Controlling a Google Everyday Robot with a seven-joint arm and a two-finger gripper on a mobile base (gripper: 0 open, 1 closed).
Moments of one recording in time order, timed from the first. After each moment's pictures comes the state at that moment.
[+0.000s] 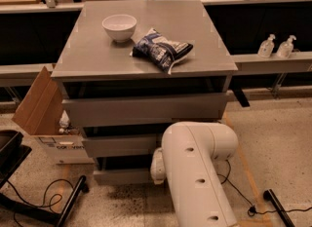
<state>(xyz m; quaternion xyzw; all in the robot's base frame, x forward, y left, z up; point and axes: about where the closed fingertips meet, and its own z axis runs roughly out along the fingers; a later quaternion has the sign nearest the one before) 0.638 -0.014 0.176 -0.72 0.68 -0.06 0.11</state>
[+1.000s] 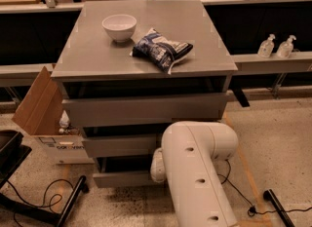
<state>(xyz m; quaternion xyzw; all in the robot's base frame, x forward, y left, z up) 0.633 -0.015 0.176 -0.72 0.69 -0.06 0.11</state>
